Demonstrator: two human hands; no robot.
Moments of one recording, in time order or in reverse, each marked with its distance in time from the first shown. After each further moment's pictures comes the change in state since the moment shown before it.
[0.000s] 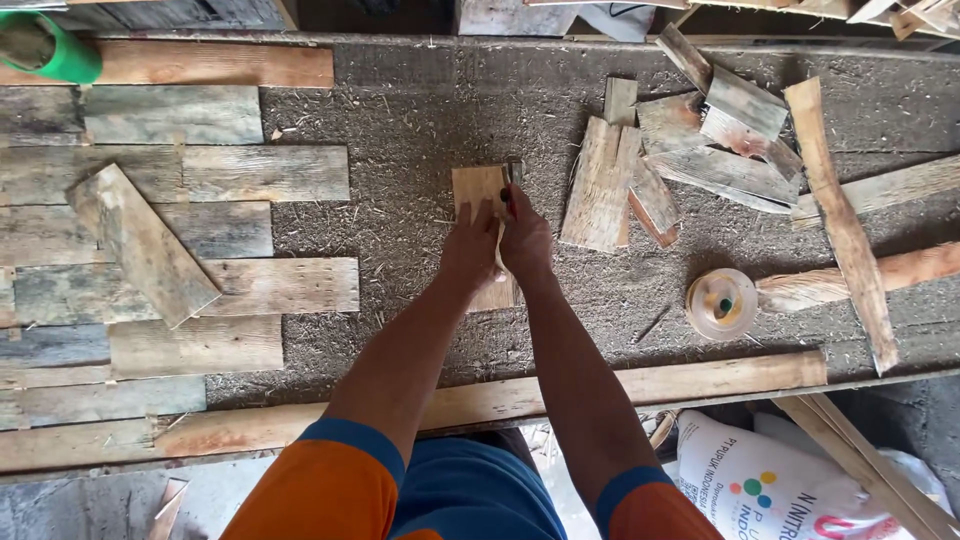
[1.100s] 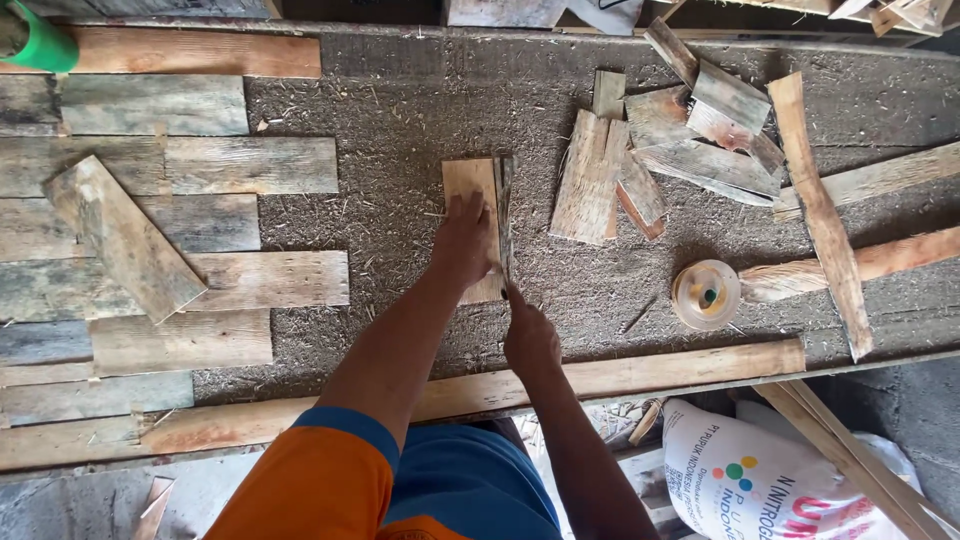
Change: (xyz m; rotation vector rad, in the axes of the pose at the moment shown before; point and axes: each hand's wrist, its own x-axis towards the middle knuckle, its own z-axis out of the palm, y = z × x) left_hand 0.003 0.000 0.000 0.117 -0.050 0.028; right_hand -0.144 -0.069 -0.079 -0.402 -0.471 0.381
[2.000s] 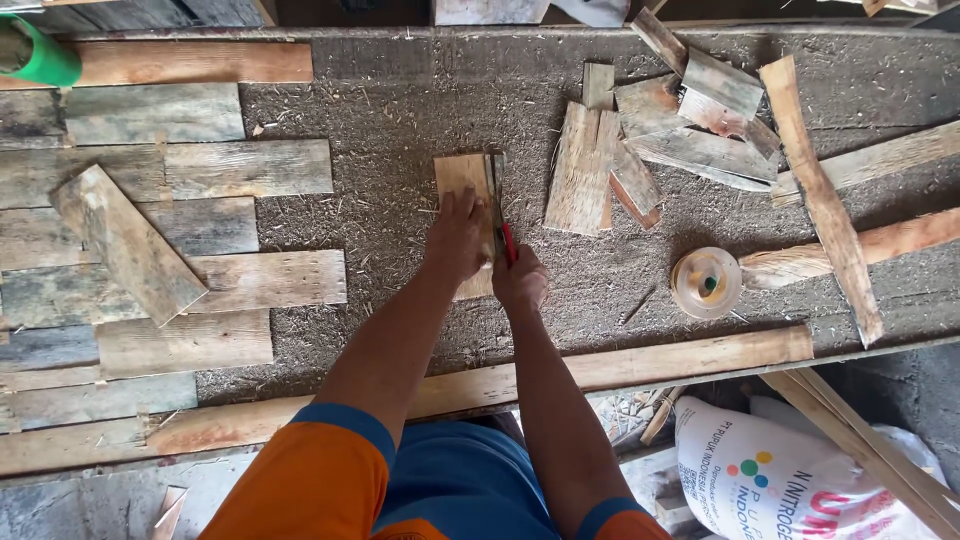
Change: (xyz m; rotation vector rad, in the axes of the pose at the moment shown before) left_hand -0.009 0.005 -0.002 -0.058 0.018 -0.037; right_hand 0.115 0.018 0.052 0.337 0.292 0.234
